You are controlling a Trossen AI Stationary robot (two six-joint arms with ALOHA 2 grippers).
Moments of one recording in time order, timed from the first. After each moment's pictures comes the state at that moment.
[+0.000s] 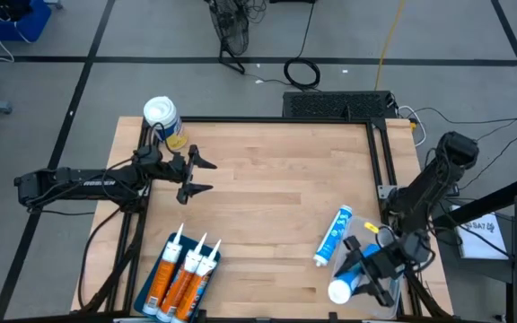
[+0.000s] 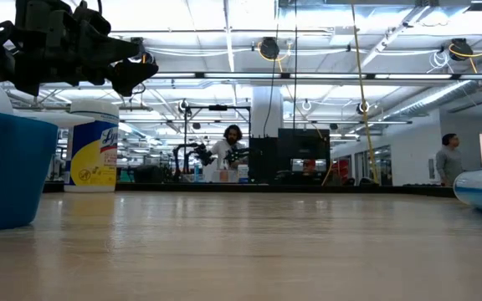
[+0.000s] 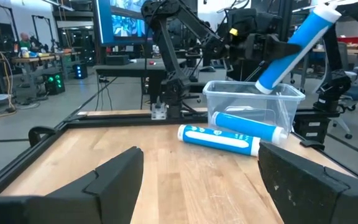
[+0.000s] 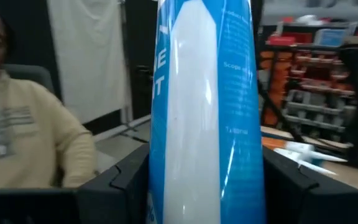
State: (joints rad) left arm 0.39 0.87 0.17 0.76 0.54 0.00; right arm 1.03 1.19 0.49 0.79 0.54 -0.06
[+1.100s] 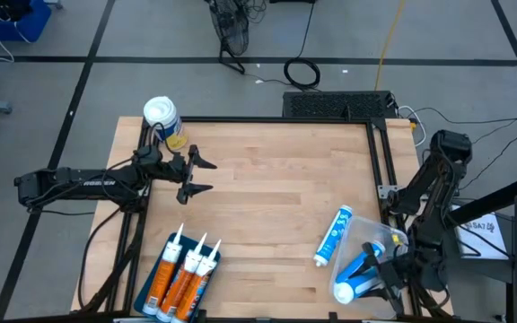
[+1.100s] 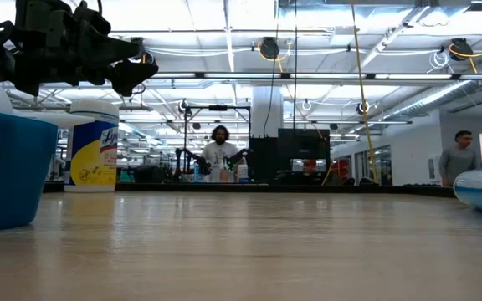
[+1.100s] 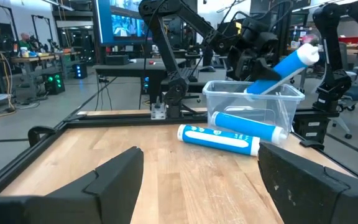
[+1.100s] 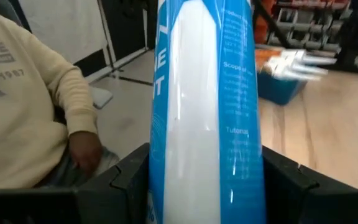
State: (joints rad) left arm 0.39 0.87 0.17 0.76 0.54 0.00; right arm 1.30 1.18 0.55 0.26 0.86 0.35
